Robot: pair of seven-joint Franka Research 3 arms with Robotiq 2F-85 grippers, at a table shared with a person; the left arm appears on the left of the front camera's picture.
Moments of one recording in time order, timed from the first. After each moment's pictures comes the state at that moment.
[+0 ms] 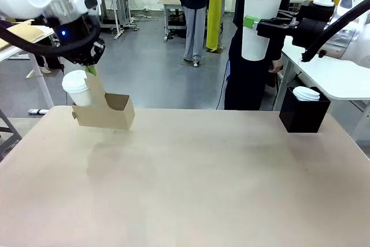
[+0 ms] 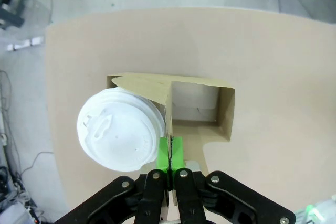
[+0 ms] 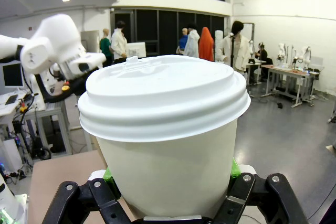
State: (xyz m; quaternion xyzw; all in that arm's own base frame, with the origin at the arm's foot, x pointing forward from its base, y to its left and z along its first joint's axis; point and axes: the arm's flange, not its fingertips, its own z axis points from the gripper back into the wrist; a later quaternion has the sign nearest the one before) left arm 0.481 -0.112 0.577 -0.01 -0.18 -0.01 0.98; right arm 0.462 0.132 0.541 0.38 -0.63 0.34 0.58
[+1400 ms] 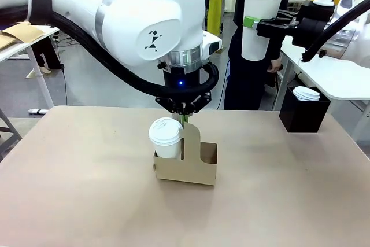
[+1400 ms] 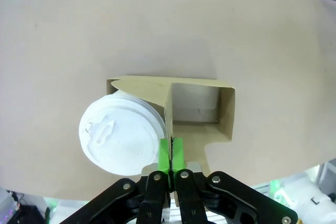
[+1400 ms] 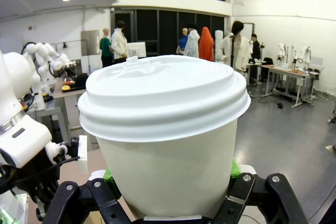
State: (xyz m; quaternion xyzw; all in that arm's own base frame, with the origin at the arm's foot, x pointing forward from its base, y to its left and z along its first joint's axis) left arm 0.359 -0.383 0.508 -0.02 -0.13 -0.02 0.99; right arm 0.461 0.132 0.541 0.38 -0.64 0.34 0.58
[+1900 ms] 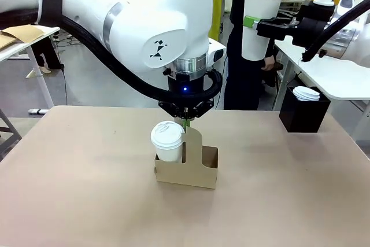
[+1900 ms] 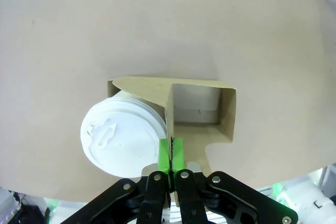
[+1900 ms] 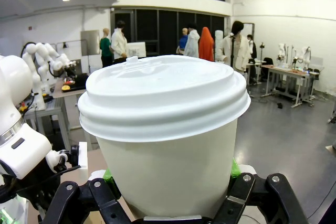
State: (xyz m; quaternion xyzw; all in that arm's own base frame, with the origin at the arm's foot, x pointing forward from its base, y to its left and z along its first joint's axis) left arm 0.358 -0.389 0.501 -0.01 -0.13 -0.02 0.99; right arm 0.461 0.132 0.541 0.38 -0.64 0.34 0.58
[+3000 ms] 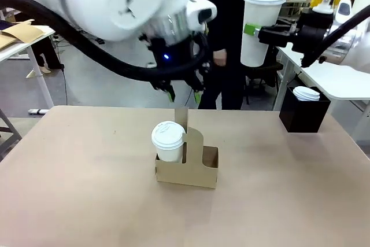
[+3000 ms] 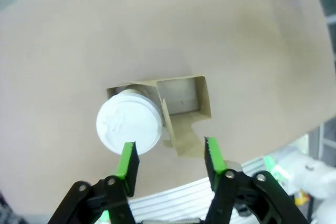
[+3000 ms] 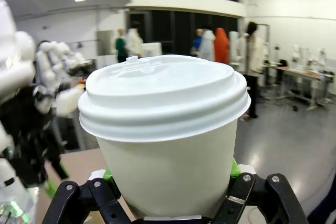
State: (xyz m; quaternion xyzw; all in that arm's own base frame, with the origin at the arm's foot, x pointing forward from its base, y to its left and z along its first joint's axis) left arm 0.341 -0.352 0.579 -0.08 -0.16 -0.12 0.97; right arm 0.470 0.124 0.519 0.43 -0.61 0.37 0.56
